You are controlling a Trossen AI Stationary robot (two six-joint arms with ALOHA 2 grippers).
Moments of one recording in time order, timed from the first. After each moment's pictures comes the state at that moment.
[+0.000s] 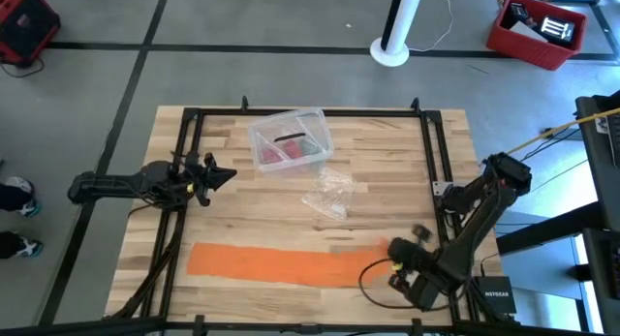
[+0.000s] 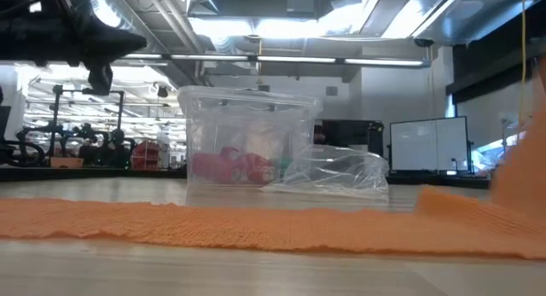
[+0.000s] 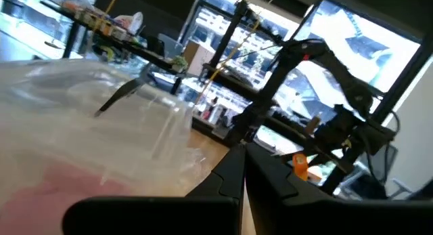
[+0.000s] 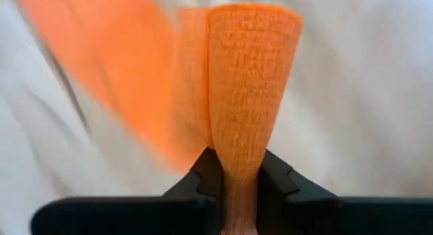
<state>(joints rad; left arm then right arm) -0.03 0.02 0.05 0.11 -0.24 -0.44 0.95 1.60 1.17 -1.15 0.48 1.39</state>
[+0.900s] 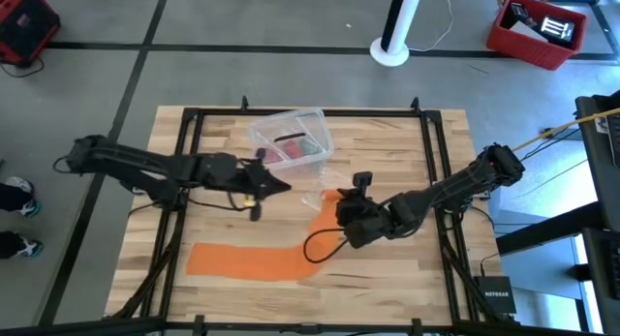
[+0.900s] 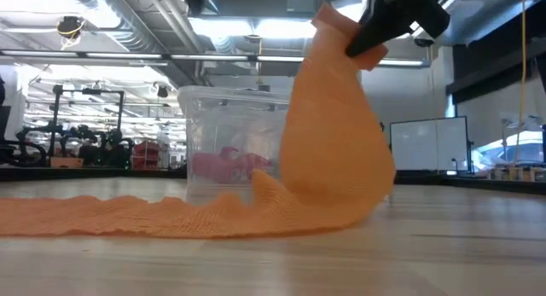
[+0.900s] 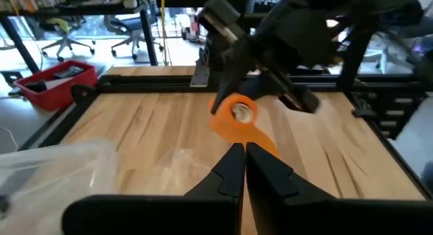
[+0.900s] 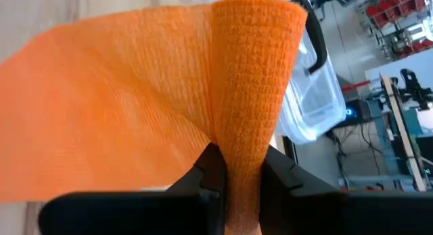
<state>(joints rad) -0.12 1.14 0.86 0.03 -0.16 -0.02 0.43 1.57 1.20 -0.69 0.88 0.05</state>
